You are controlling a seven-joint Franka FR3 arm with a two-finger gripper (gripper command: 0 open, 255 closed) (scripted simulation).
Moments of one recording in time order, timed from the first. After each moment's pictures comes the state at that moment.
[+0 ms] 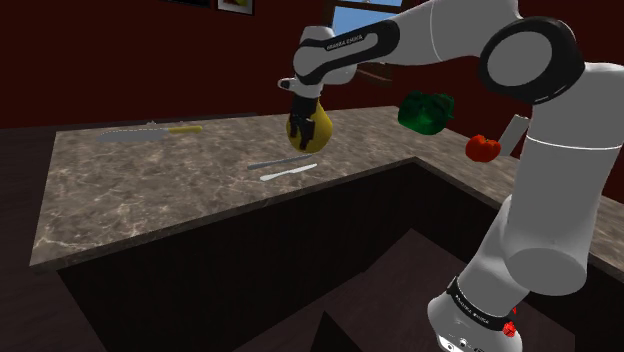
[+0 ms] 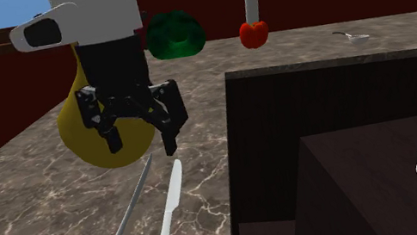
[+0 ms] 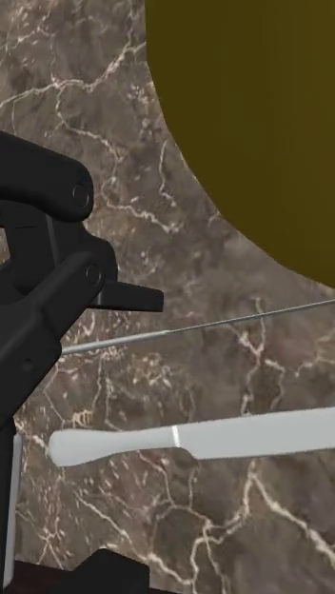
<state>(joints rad) 0.22 0.28 -0.18 -1.75 0.11 2.03 -1.21</state>
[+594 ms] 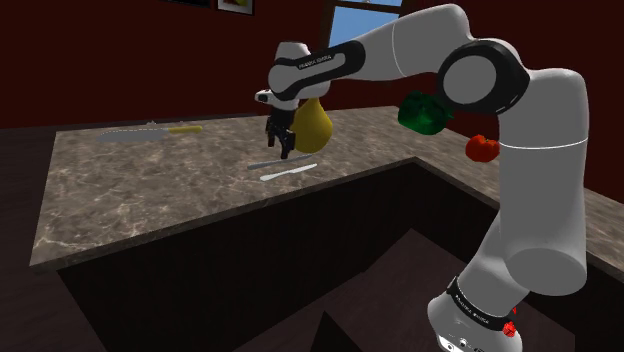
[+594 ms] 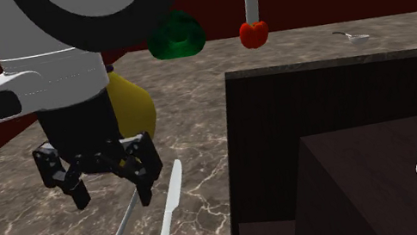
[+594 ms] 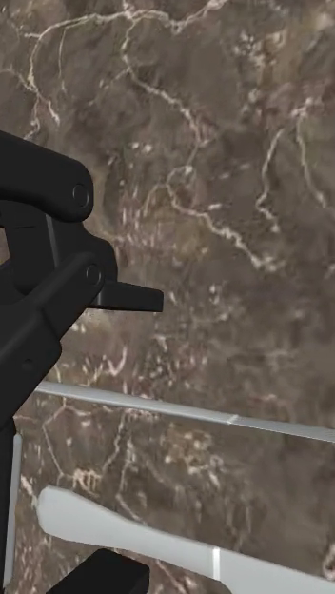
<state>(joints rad) 0.23 0.47 -0.13 -1.59 0.12 2.07 -1.36</state>
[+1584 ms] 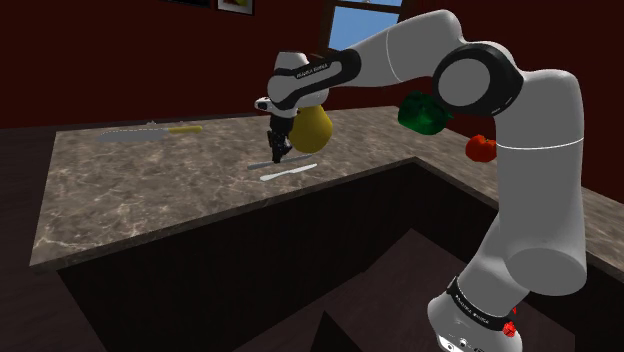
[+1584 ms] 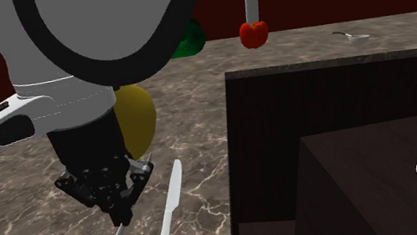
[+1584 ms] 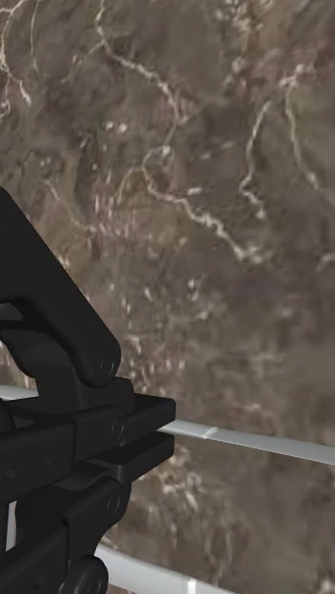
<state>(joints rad) 0.23 0.49 -0.13 -1.62 0.13 2.12 -1.37</state>
